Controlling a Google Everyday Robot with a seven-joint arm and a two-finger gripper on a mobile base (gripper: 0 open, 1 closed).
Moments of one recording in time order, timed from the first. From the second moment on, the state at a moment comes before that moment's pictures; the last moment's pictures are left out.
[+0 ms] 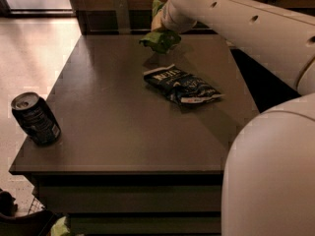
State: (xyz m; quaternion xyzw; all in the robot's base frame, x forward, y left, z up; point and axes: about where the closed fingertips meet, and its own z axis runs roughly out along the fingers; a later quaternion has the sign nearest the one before) arm 0.807 -0.051 0.914 -0.03 0.91 0.10 0.41
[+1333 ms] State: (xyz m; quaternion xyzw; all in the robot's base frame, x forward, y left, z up) arm 0.658 -0.033 0.939 -0.13 0.88 0.14 0.44
